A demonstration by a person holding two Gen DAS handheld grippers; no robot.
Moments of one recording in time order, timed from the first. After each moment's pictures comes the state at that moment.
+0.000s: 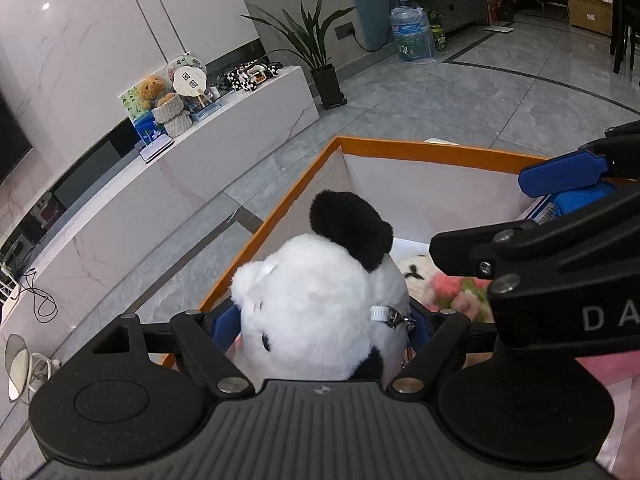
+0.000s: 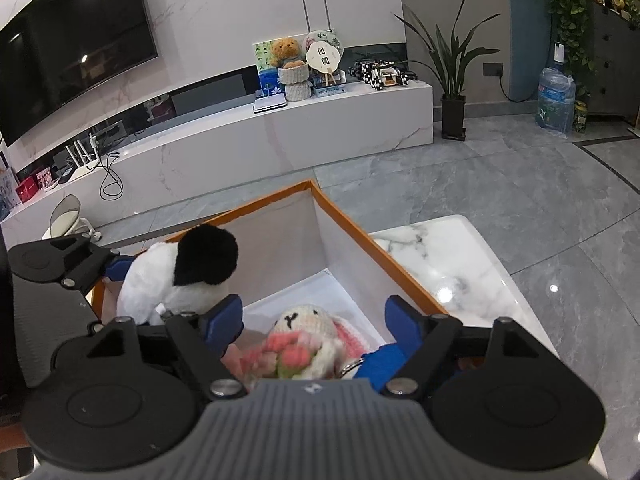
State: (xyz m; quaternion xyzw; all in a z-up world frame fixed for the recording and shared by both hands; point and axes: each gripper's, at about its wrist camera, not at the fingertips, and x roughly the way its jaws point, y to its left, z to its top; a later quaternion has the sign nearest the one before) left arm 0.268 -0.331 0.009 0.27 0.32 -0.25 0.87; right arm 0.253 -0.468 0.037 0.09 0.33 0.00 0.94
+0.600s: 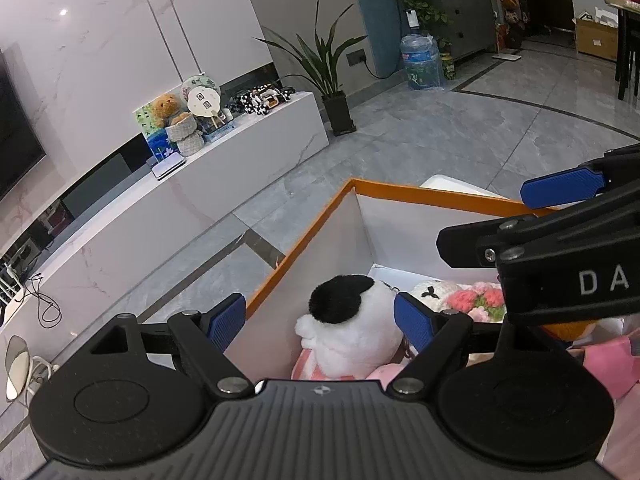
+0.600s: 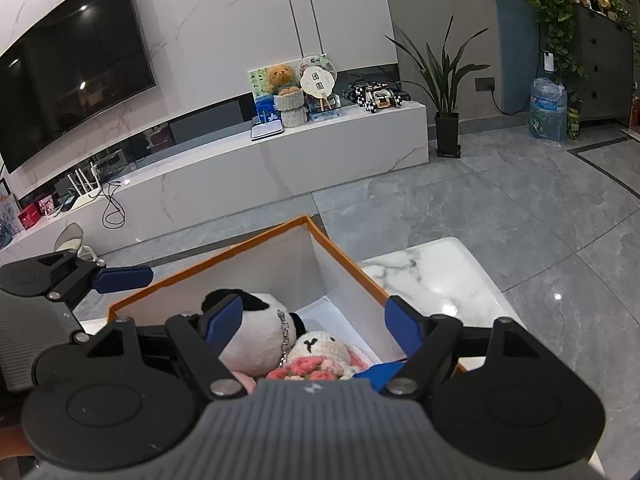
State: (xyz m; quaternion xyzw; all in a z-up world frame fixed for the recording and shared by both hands) left arm 0.262 -0.325 0.033 0.24 0.29 -0.24 0.89; right arm 0.245 -0.474 0.056 0.11 0.30 0.00 0.95
